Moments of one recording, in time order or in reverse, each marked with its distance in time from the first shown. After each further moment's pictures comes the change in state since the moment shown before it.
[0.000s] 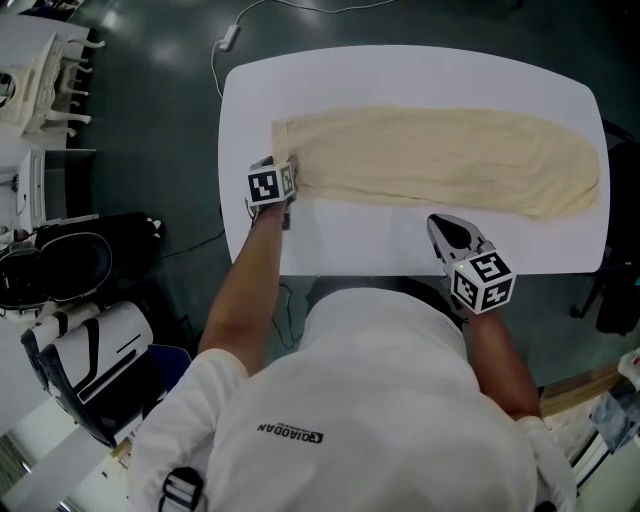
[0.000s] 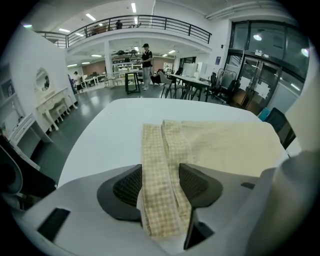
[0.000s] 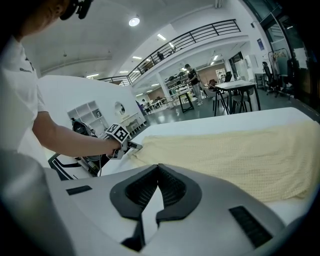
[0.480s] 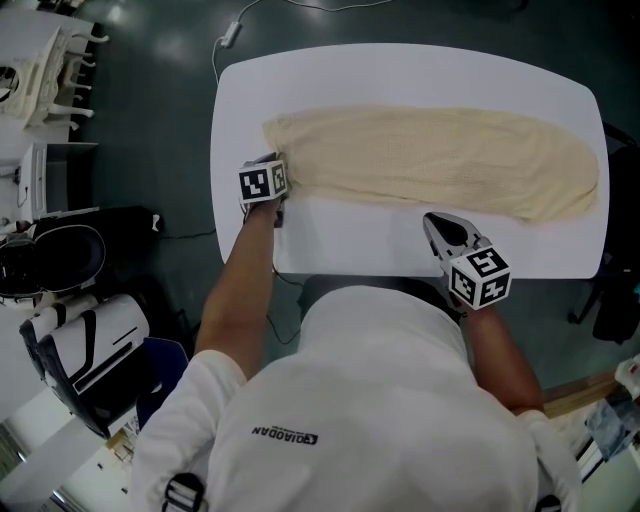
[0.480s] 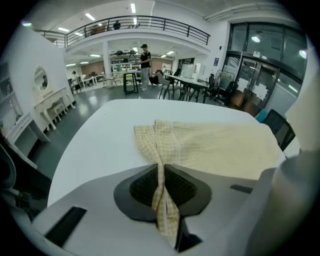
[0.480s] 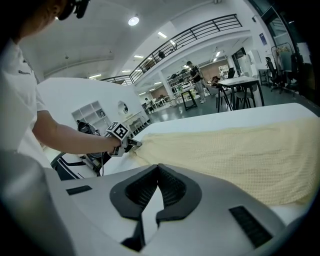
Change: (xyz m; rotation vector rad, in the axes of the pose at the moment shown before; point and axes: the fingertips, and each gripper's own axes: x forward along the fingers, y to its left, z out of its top) left arm 0.002 -0.017 0.006 -0.014 -0.018 -0.034; right arm -0.003 -0.023 -0.006 -0.004 0.018 0.051
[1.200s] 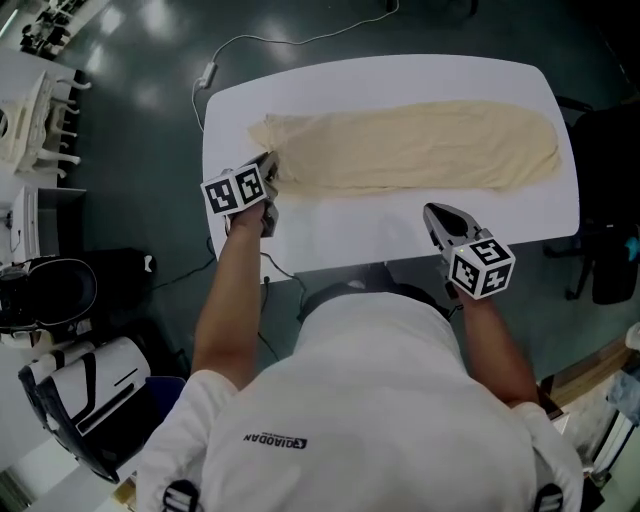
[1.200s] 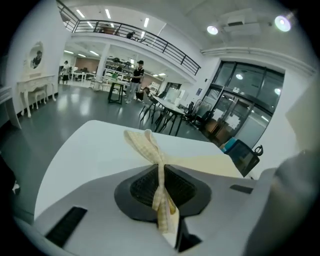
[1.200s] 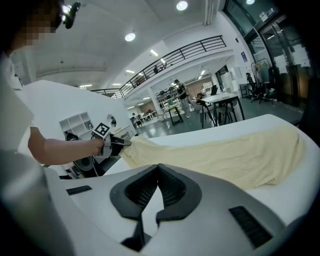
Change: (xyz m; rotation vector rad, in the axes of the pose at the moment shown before) left arm -0.122 -0.050 0.050 -0.091 -0.202 -0.327; right arm -0.068 0.051 0.015 0.047 -0.173 -0.165
